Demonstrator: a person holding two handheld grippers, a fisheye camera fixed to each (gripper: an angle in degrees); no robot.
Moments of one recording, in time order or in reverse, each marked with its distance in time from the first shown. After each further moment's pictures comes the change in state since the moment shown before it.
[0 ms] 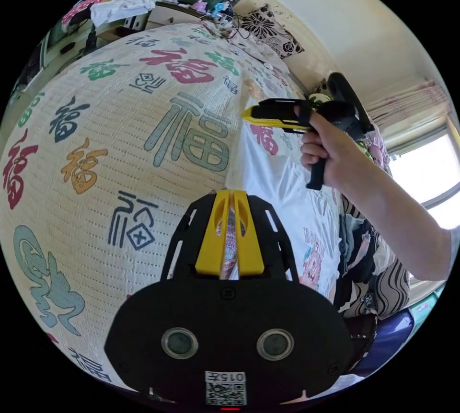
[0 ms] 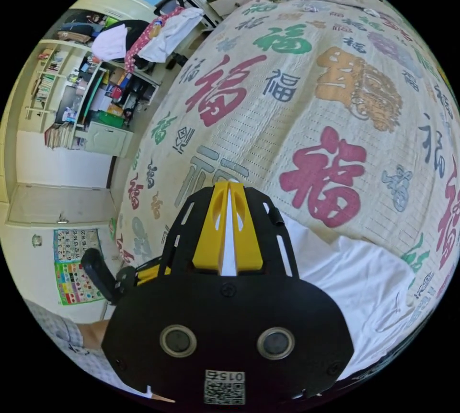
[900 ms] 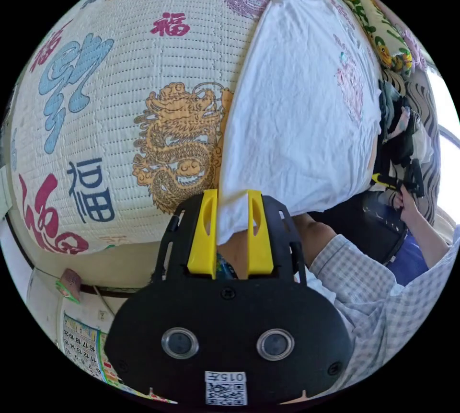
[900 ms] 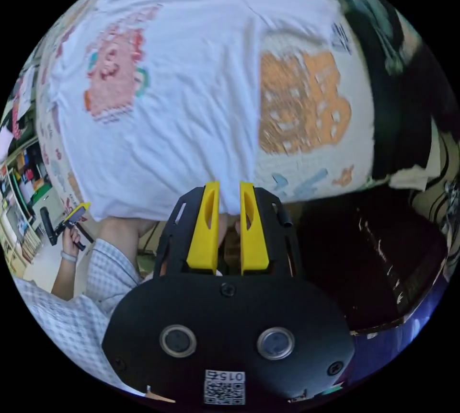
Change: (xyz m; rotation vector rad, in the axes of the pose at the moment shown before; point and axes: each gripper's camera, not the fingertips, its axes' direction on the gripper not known) left arm 0.011 0.184 -0.001 -0.733 -0.260 0.135; right arm 0.191 0.618 -0.052 -0.369 0.182 0.843
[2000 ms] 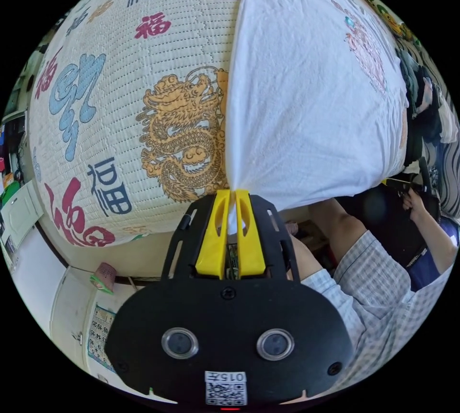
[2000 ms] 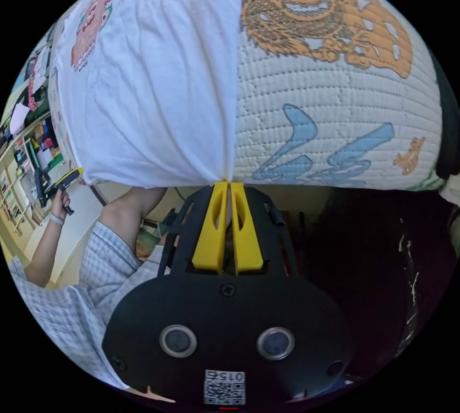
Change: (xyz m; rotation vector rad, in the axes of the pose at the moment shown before) left arm 0.119 -0.014 0.019 -0.093 -0.195 0.070; right arm 0.143 0.048 0.112 -0.082 -0.128 -0.144
